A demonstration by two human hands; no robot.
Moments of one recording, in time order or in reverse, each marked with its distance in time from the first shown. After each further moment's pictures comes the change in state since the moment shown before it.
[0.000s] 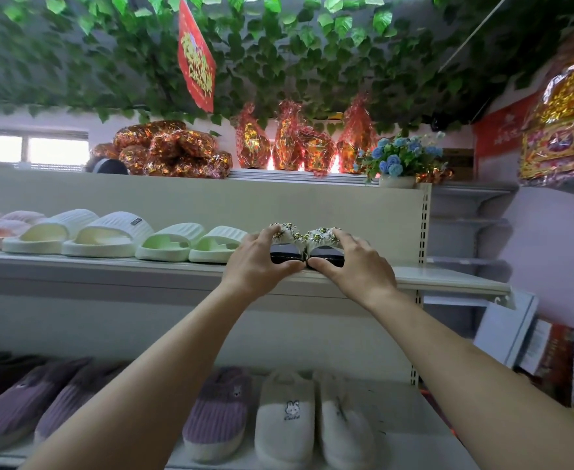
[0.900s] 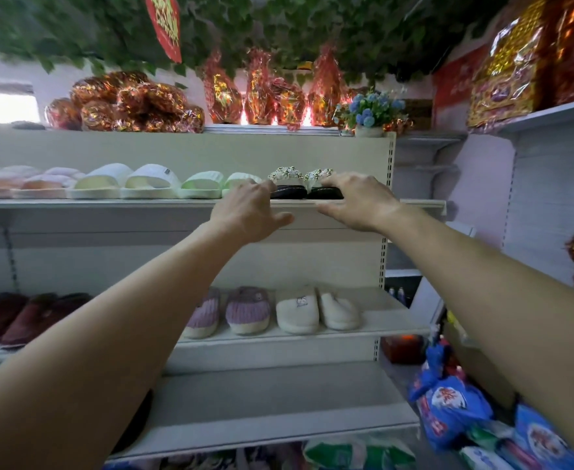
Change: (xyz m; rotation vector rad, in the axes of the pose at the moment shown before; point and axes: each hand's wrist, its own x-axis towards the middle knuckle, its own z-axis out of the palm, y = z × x) left_hand -0.135 0.014 -0.126 0.241 -0.136 0.194; right_hand -0.132 -0.100 -0.101 -0.230 -0.124 -0.083
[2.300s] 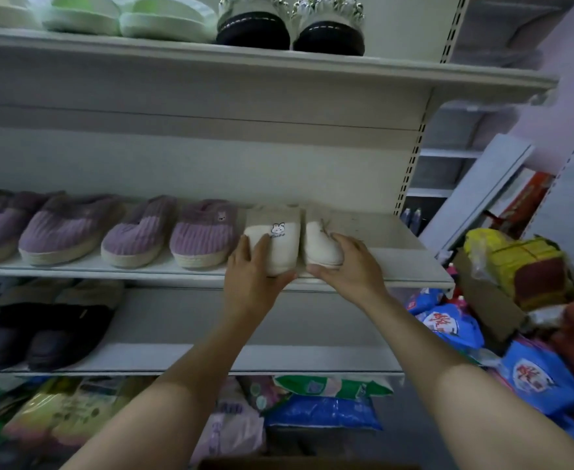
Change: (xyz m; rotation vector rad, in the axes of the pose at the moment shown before) left_hand -0.051 -0.009 0.353 -0.318 -0.011 -0.407; right_hand -0.051 0.147 0.322 0.444 -0.214 0.310
